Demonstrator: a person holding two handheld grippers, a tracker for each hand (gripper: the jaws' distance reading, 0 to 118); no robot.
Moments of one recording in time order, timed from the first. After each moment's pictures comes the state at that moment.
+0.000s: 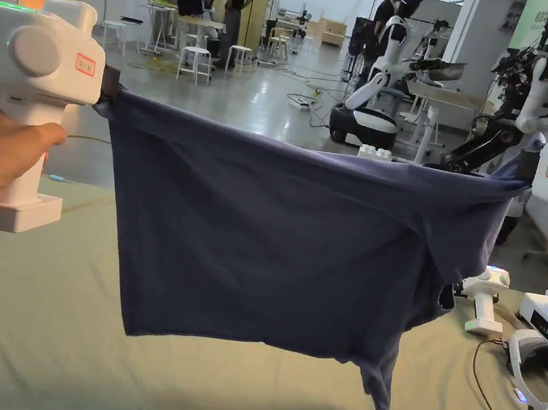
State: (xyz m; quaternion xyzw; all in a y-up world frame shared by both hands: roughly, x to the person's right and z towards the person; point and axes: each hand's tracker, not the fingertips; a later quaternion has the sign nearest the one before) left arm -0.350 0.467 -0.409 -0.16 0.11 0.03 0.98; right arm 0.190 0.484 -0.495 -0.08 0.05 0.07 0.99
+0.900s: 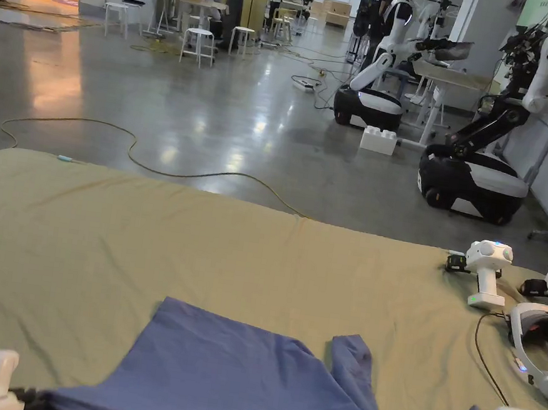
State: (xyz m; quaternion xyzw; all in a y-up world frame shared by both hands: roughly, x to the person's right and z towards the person) left arm -0.315 0.124 -0.188 -0.38 0.08 0.14 0.91; right arm 0.224 0.176 -0.300 -0.29 0.05 0.08 0.95
